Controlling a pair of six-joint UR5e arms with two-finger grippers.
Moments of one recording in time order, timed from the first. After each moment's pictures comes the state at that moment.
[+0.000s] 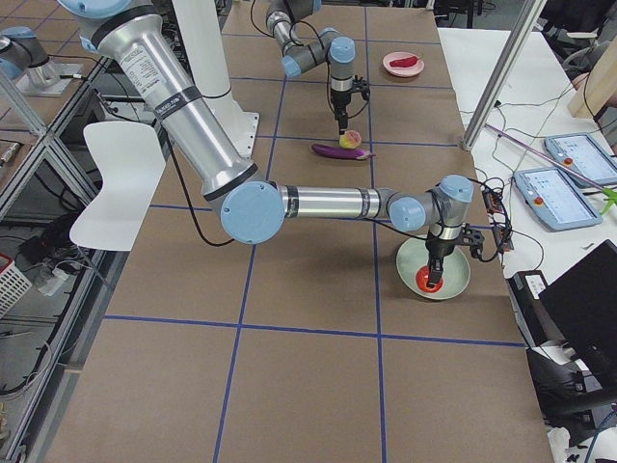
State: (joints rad) left arm -0.49 -2.60 -1.34 -1.55 -1.88 -1.38; right arm 1.21 -0.98 0.95 -1.29 2.03 0.63
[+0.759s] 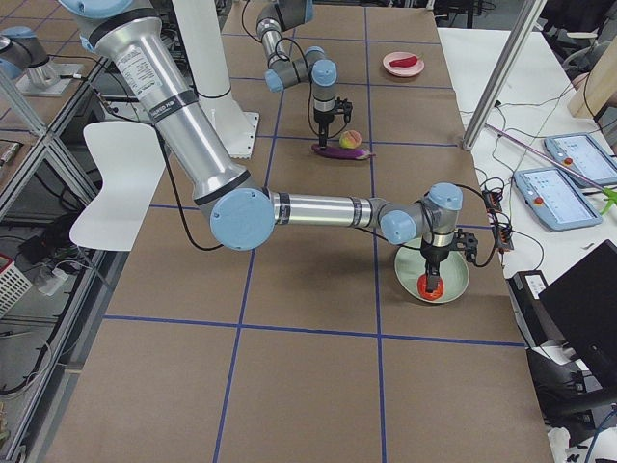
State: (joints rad) left arm -0.41 -2.67 -1.22 -1.57 -1.81 -1.24; right arm 1.22 -1.02 0.99 -1.18 2.05 0.64
